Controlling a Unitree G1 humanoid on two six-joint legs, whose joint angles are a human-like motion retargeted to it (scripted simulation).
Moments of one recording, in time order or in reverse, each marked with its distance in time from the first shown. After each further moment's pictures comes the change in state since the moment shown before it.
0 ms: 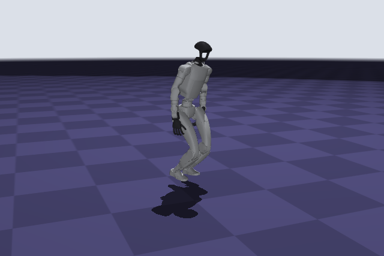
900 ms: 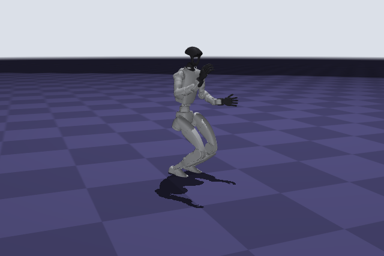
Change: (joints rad) left arm -0.375 -0.115 0.376 -0.809 -0.305 -0.298 0.784; right arm -0.560 -0.346 -0.400 -1.266 -0.106 -0.251 -0.542; waist 0.031 0.107 0.086; left_leg -0.119 0.065 0.097 0.456 0.000 -0.012; right_leg -0.055 0.080 0.073 0.394 -0.100 -0.152
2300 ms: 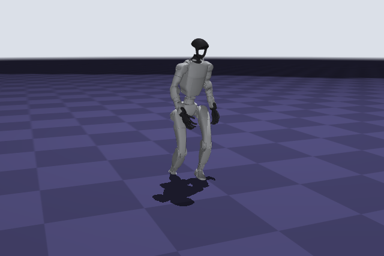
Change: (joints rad) left arm 0.339 0.063 0.047 0.788 0.052 0.242 -0.649; right arm 0.483 0.288 0.169 0.930 0.316 0.138 0.457; waist 0.192 0.000 -0.139; left_leg -0.072 -0.022 -0.203 -0.486 0.334 -0.276; right_leg 0.381 0.006 -0.122 -0.863 0.111 0.137
